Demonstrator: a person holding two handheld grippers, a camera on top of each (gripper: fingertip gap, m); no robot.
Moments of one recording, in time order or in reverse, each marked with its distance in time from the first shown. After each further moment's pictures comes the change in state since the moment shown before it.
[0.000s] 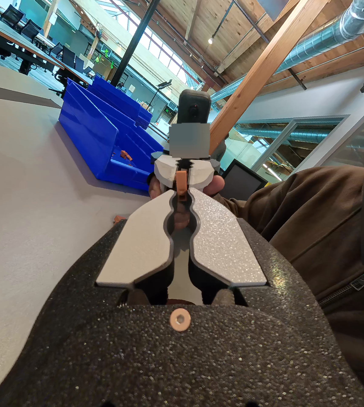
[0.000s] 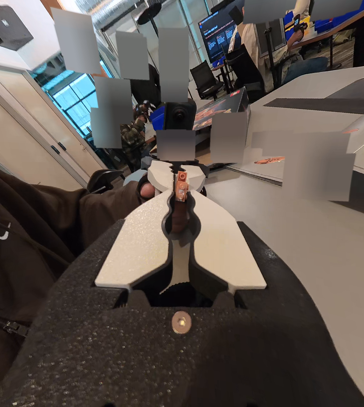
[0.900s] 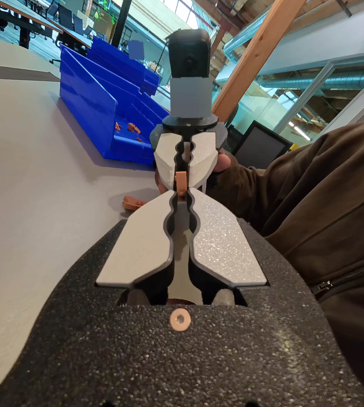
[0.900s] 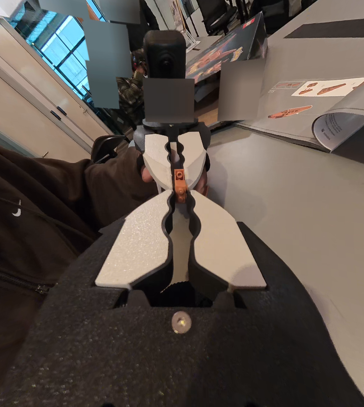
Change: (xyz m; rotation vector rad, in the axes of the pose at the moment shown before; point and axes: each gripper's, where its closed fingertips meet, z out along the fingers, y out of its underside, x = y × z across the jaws) left arm -0.003 0.022 0.003 -0.175 -0.059 0.103; right arm -0.001 0.025 -0.006 -0.219 -0.025 0.079
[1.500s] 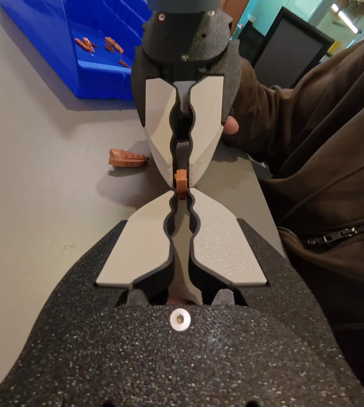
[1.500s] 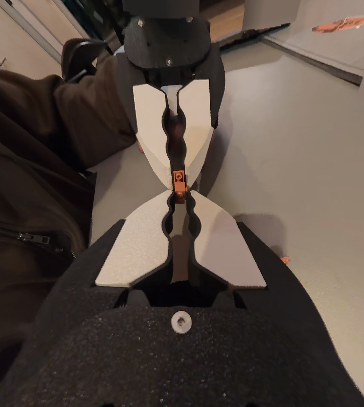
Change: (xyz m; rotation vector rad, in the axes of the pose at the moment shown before) left arm 0.003 0.052 0.008 -0.354 -0.012 0.107; right arm -0.002 0.053 0.000 -0.346 0.012 -0.086
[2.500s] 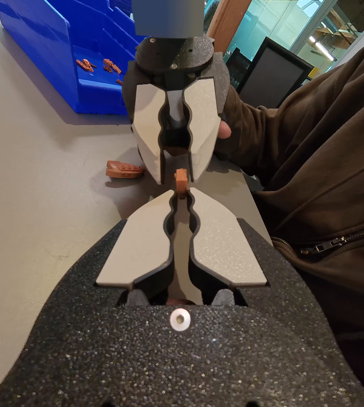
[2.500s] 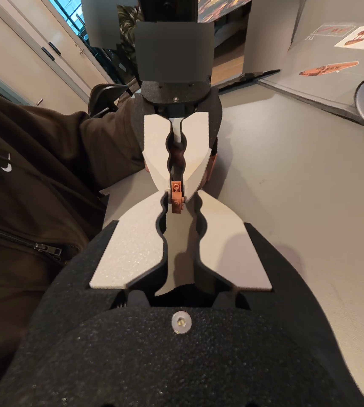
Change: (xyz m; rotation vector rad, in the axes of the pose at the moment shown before) left arm 0.003 -0.009 0.000 0.078 0.033 -0.014; right arm 0.000 -0.019 -0.009 0.150 -0.056 0.010
